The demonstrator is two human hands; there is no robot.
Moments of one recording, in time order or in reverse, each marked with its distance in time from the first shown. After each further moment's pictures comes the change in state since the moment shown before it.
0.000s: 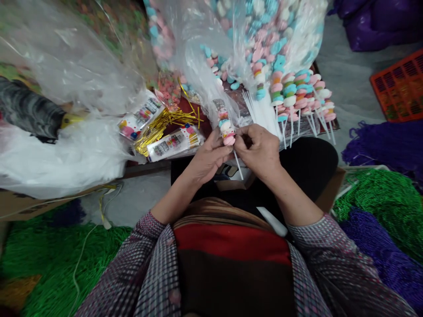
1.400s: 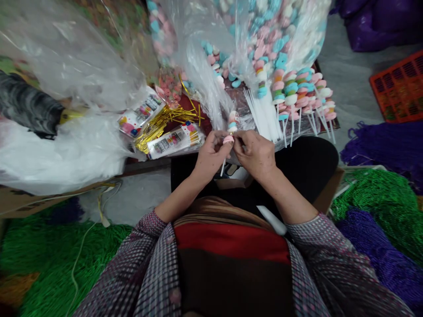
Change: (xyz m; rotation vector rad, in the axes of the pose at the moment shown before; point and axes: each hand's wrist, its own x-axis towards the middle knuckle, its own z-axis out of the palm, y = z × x) left_hand 0.004 -0.023 0.001 0.253 0.255 0.126; right_hand -0.014 0.012 0.015 -0.183 -0.014 -0.129
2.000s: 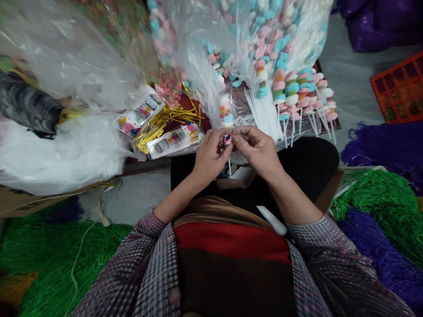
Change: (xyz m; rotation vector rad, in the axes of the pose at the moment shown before) left_hand 0.002 -0.004 -0.016 0.640 0.019 0.556; right_hand 0.008 -0.007 -0.007 1.041 -0.143 0.457
